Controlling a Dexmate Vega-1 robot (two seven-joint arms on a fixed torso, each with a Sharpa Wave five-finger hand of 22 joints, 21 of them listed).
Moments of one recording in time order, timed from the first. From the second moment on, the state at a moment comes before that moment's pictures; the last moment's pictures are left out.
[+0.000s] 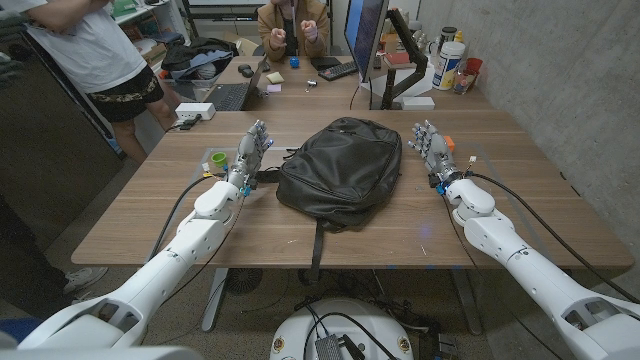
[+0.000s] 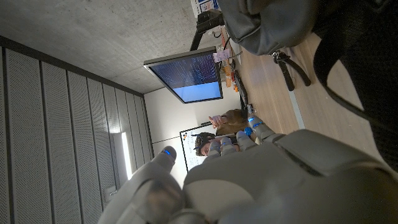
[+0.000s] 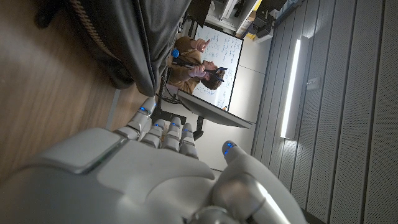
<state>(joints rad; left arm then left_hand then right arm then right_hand) 0.84 0.51 0.37 -1.30 -0.65 -0.29 -0.03 0.01 0.06 0.46 0.19 0.20 -0.17 -0.07 0.18 0.18 -0.17 -0.10 0.18 0.18 -0.17 -0.03 0.20 0.18 -0.17 -0.03 0.51 0.18 -0.84 -0.51 -0.37 -1.30 0.65 0.29 0.03 0.04 0.08 0.35 0.17 0.25 0.08 0.00 0.19 0.18 0.09 -0.01 0.20 0.18 0.00 -0.03 0.18 0.18 -0.06 -0.04 0.73 0.17</state>
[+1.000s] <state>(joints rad) 0.83 0.51 0.37 -1.28 -0.65 -0.29 -0.04 0.01 0.06 0.46 0.19 0.20 -0.17 -0.07 0.18 0.18 -0.17 -0.10 0.19 0.18 -0.17 -0.03 0.20 0.18 -0.17 -0.03 0.51 0.18 -0.82 -0.51 -0.37 -1.29 0.64 0.29 0.03 0.04 0.08 0.36 0.17 0.25 0.08 -0.01 0.19 0.18 0.10 -0.01 0.20 0.18 0.00 -0.03 0.18 0.18 -0.06 -0.04 0.73 0.17</state>
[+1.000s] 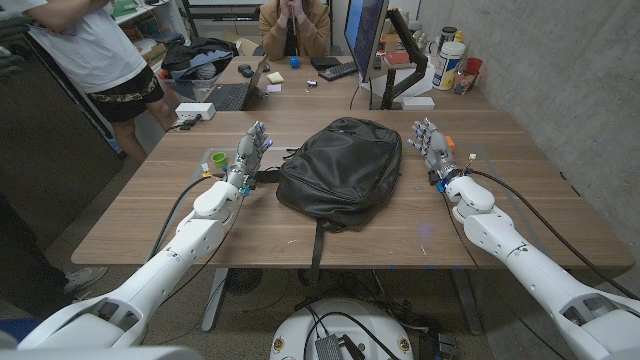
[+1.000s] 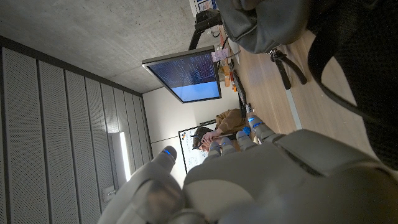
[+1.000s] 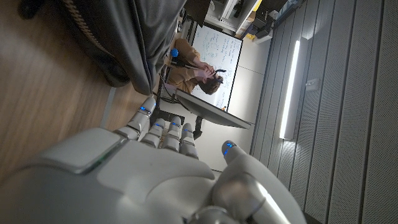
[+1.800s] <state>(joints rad) 0.81 0.50 0.37 -1.25 -0.66 -0.30 -0.06 0.01 0.06 0.46 0.19 0.20 -0.17 -0.07 0.18 0.18 -0.17 -0.10 0.19 0.18 -0.17 -0.03 0.20 0.18 -0.17 -0.03 0.51 0.18 -0.80 -0.51 -0.38 -1.28 0.63 0.29 0.03 0.04 0.08 0.36 0.17 0.25 0.08 -0.01 0.19 0.18 0.09 -0.01 0.20 0.18 0.00 -0.03 0.18 0.18 -0.06 -0.04 0.72 0.17</state>
